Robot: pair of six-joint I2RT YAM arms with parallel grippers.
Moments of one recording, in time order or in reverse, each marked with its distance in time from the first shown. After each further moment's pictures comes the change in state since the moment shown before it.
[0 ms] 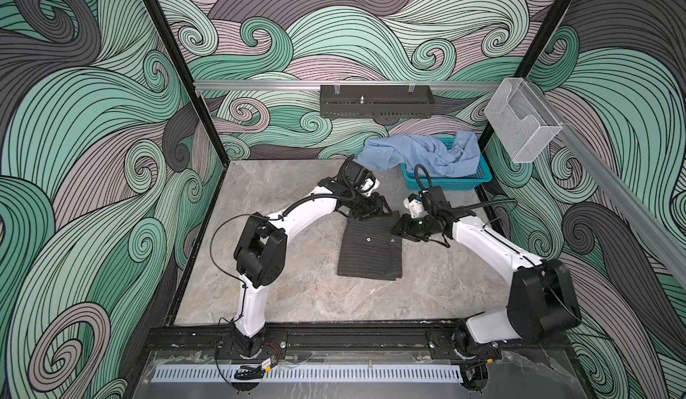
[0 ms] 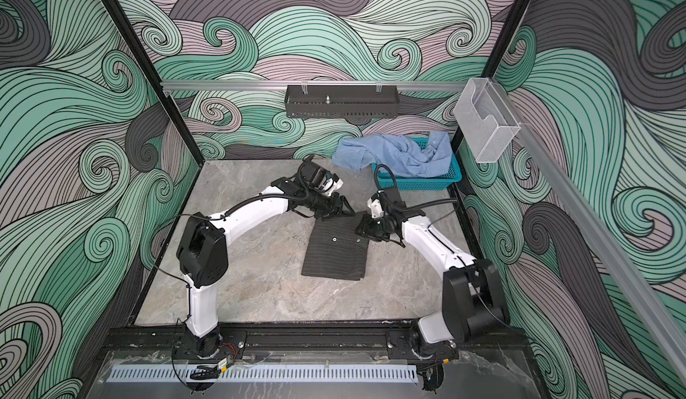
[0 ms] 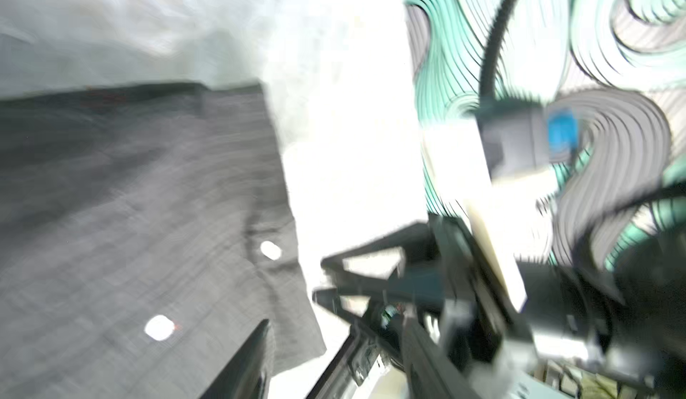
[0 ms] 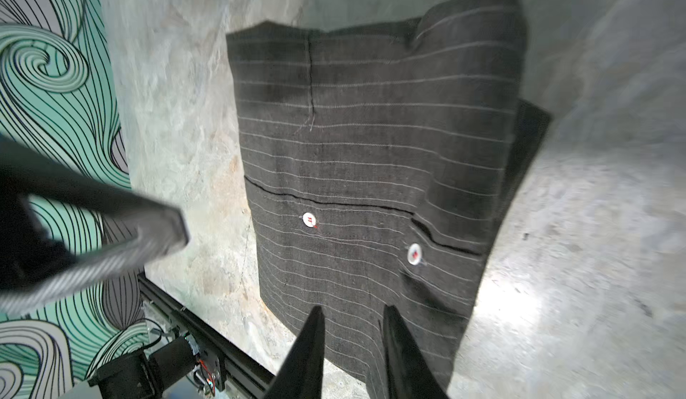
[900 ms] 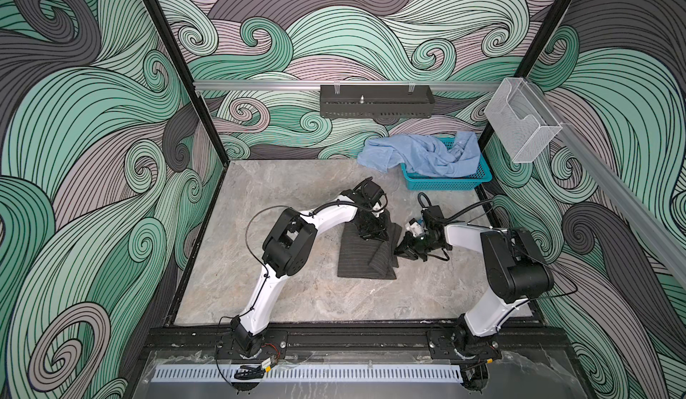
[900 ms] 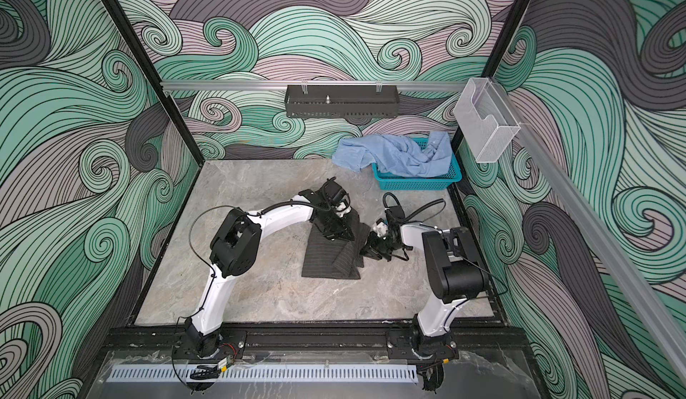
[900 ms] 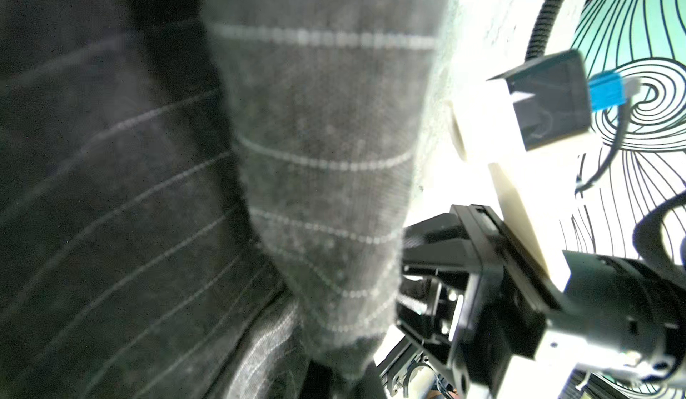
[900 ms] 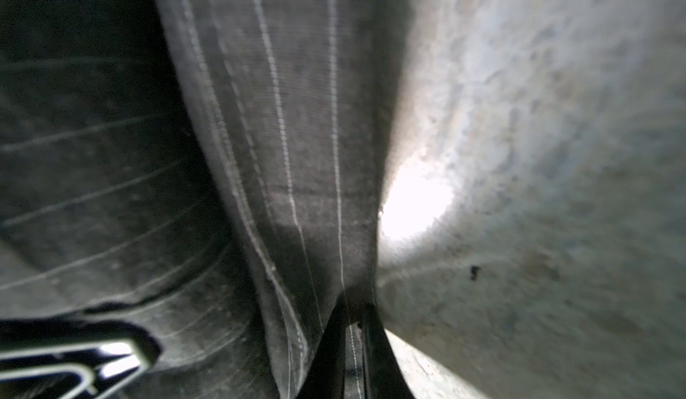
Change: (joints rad) left arm -0.110 0.204 0.098 -0.129 -0.063 -0.033; right arm -0.141 0.204 -0.192 0.189 -0.204 0.003
